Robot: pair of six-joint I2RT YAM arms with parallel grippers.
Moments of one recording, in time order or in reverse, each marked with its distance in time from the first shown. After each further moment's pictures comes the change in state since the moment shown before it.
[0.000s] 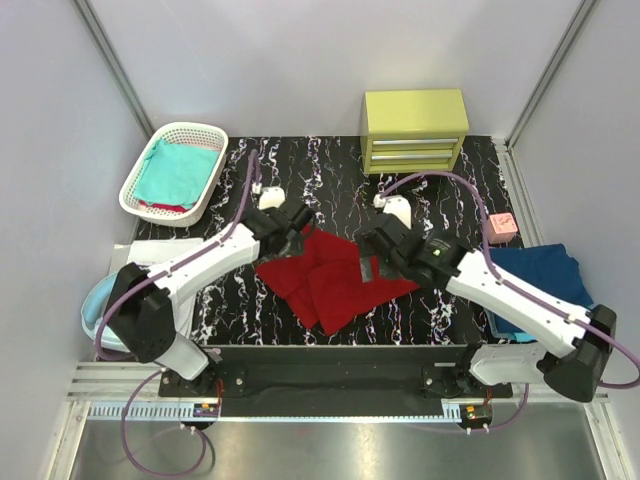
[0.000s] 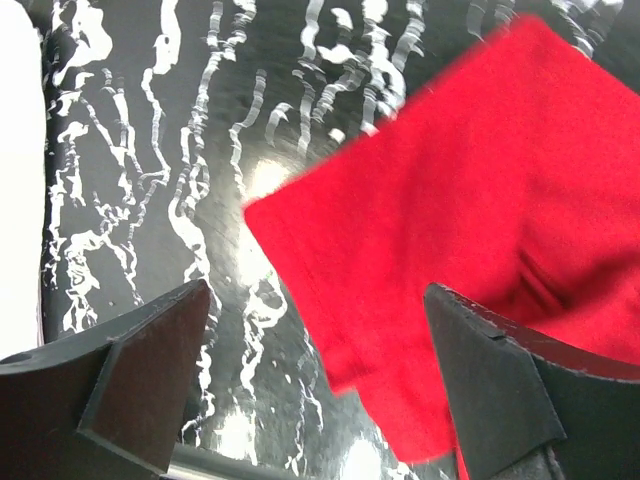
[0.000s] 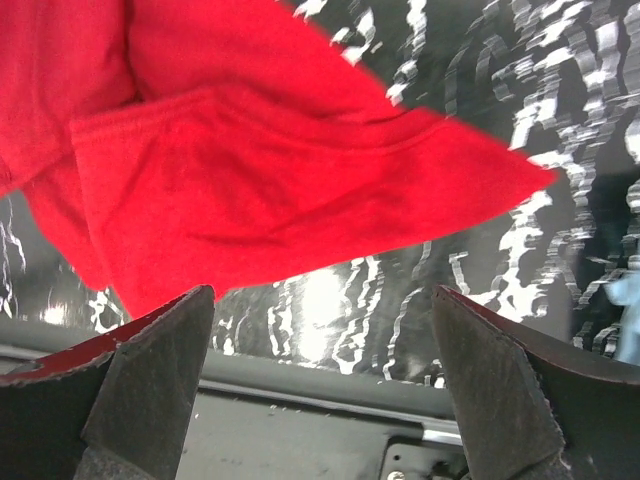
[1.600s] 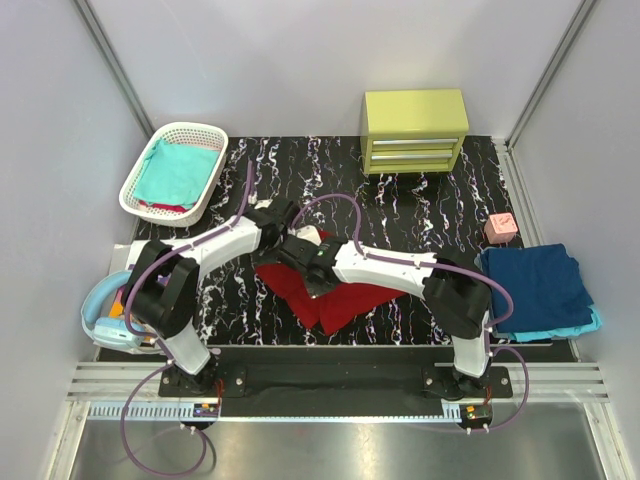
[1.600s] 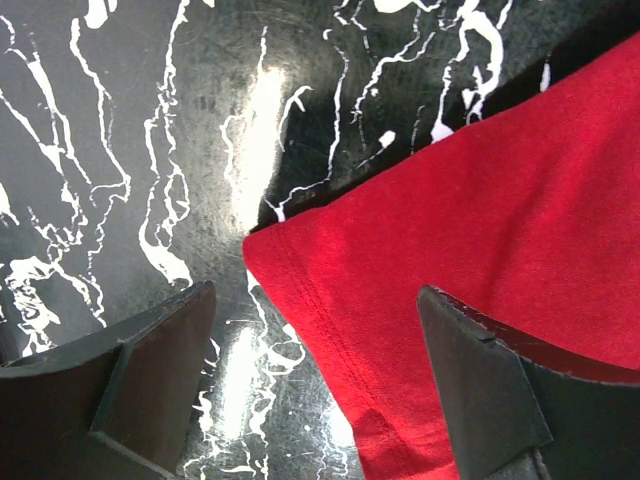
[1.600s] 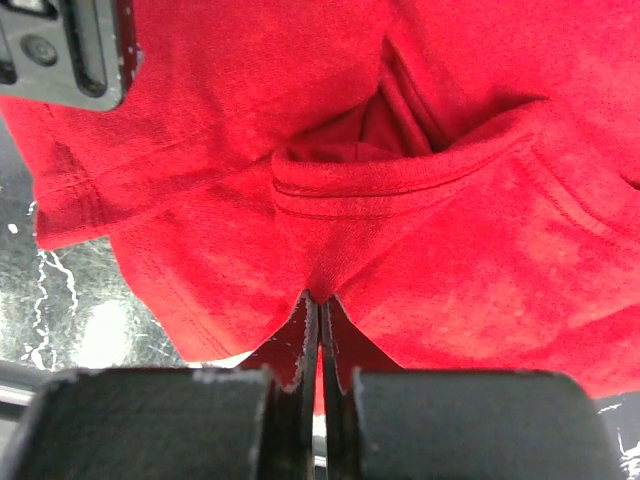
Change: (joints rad) left arm 0.193 0.158 -0.092 0.139 0.217 0.114; right arm 0.167 0.687 0.246 0.179 -0.146 0.006
